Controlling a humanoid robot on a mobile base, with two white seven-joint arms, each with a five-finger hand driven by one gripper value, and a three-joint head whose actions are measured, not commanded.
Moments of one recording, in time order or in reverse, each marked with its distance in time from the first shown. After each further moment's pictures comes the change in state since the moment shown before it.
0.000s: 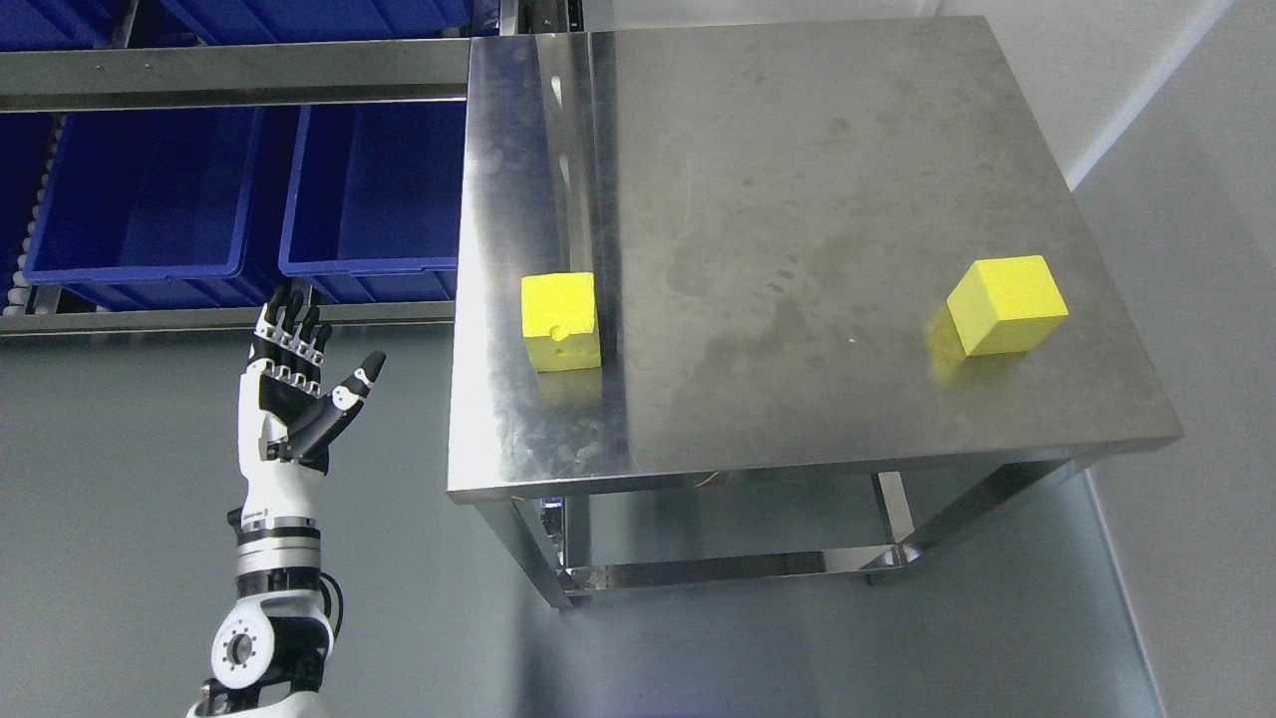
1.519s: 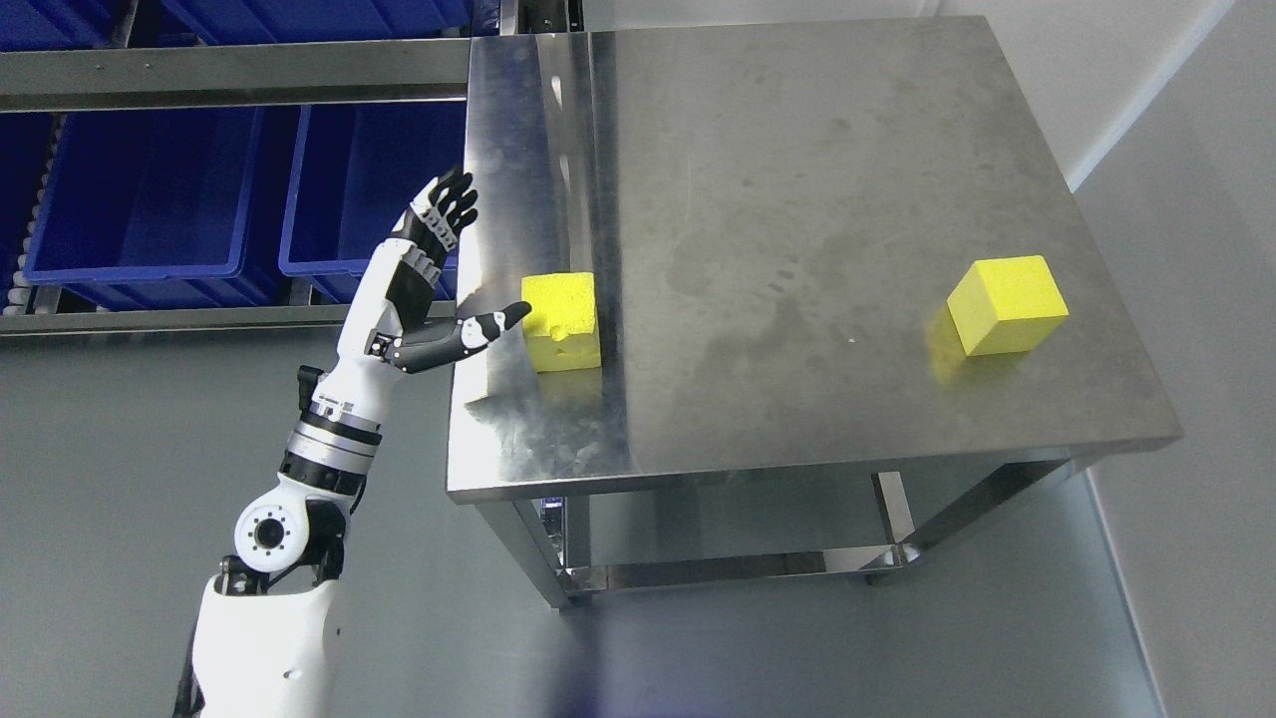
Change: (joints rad) left arm -0.236 0.000 -0.062 -0.015 -0.263 0.003 -0.454; right arm 0.000 0.000 0.000 0.000 0.000 -0.001 0.000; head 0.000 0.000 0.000
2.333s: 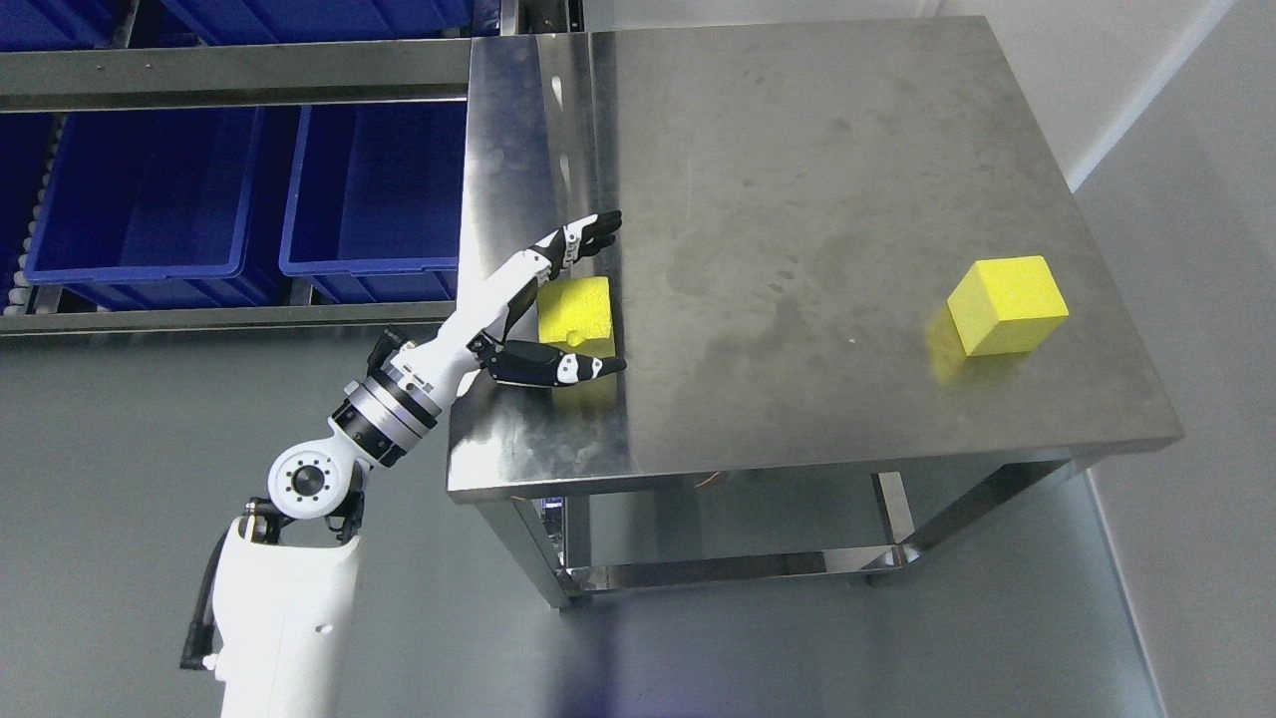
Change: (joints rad) left arm -0.091 0.013 -0.079 0.002 -0.261 0.065 -0.212; right arm 0.000 0.000 0.000 0.000 0.000 0.000 0.000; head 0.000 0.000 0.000
